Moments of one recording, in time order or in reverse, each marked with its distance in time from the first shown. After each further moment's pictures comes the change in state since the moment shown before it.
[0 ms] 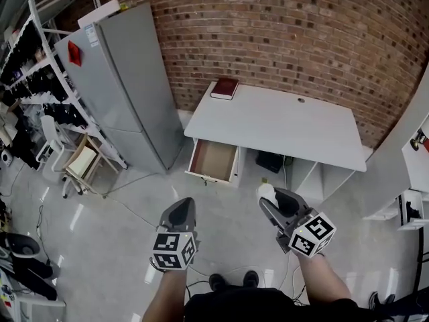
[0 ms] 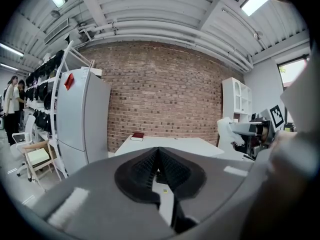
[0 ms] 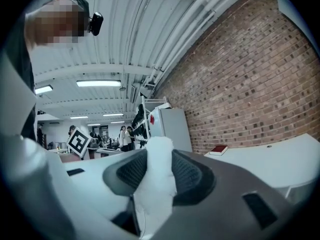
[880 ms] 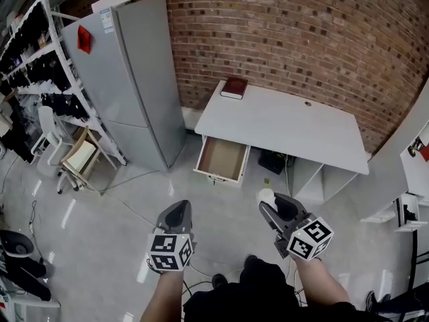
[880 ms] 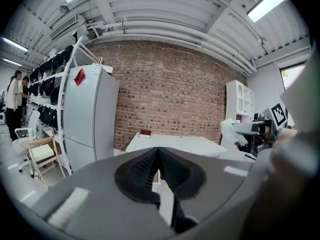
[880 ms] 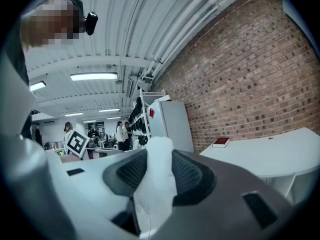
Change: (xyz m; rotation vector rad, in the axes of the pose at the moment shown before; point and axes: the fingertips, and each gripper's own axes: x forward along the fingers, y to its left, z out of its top) left arm -0.038 0.097 -0.023 -0.034 0.011 0.009; right arm 0.065 0.061 -0.028 0.026 0.068 -0.051
